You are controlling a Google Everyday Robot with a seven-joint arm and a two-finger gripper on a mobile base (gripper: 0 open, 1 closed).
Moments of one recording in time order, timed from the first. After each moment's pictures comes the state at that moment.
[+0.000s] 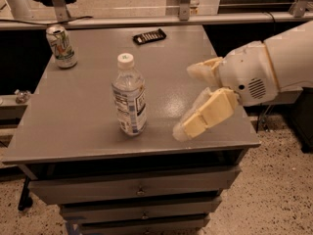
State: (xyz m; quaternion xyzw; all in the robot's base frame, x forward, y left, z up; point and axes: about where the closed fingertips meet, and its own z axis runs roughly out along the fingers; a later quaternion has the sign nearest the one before) arm 0.419 -0.054 0.958 -0.53 0.71 0.32 0.35
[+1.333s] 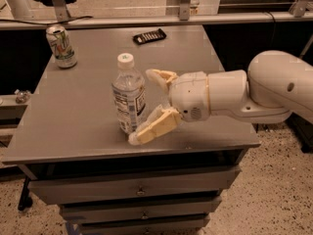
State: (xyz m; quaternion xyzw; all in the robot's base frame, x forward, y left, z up) arm 0.460 0.032 0.912 -0.54 0.59 0.36 0.48
